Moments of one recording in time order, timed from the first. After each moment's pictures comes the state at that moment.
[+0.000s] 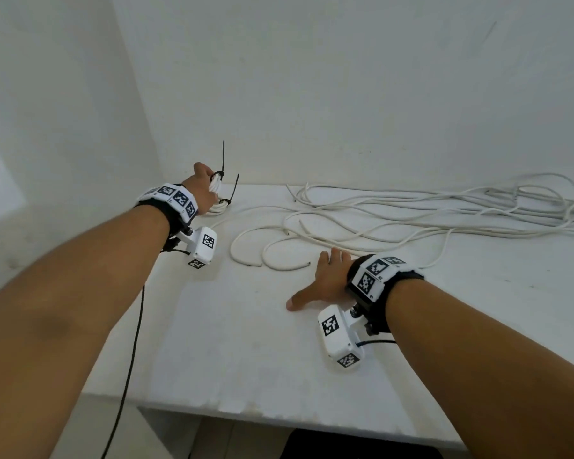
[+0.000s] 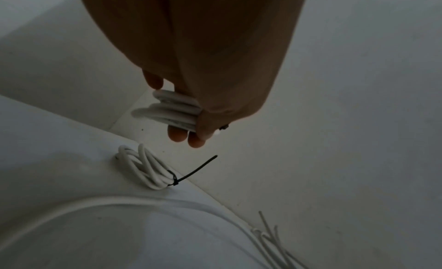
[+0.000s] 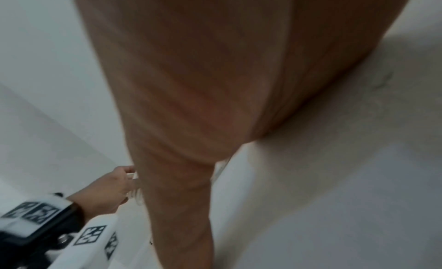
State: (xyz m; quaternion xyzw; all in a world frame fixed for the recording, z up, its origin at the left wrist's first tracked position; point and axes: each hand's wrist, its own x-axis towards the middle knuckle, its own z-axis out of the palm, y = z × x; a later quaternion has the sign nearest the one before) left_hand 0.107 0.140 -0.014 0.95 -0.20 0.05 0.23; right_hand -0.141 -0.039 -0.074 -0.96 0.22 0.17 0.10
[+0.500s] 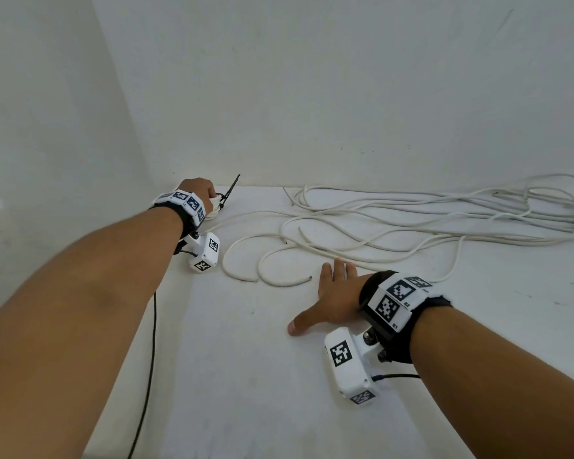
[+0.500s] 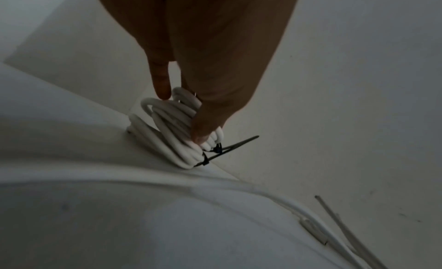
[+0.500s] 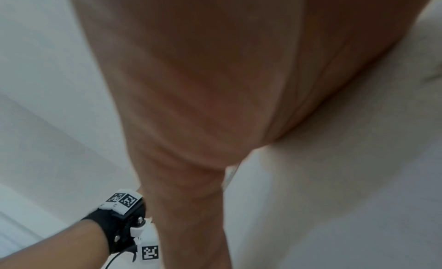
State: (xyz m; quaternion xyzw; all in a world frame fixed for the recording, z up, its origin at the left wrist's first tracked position) left_hand 0.166 0.114 -0.037 0.96 -0.24 0.08 0.07; right_hand -0.142 -0.036 -0.065 -0.95 0.20 0.22 0.12
